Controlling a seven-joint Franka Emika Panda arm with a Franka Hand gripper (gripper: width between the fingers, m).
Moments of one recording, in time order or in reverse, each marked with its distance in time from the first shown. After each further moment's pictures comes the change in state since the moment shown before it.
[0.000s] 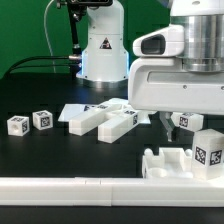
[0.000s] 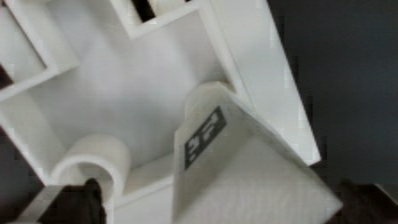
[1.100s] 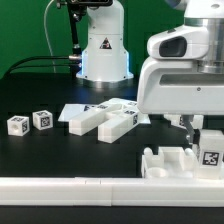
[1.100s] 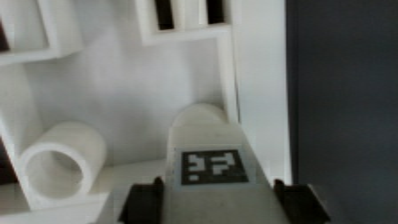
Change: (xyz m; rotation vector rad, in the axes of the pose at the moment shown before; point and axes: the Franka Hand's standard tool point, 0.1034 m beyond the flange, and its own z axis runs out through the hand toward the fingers) arm -0.009 -0.008 0.004 -0.040 -0.008 -0.084
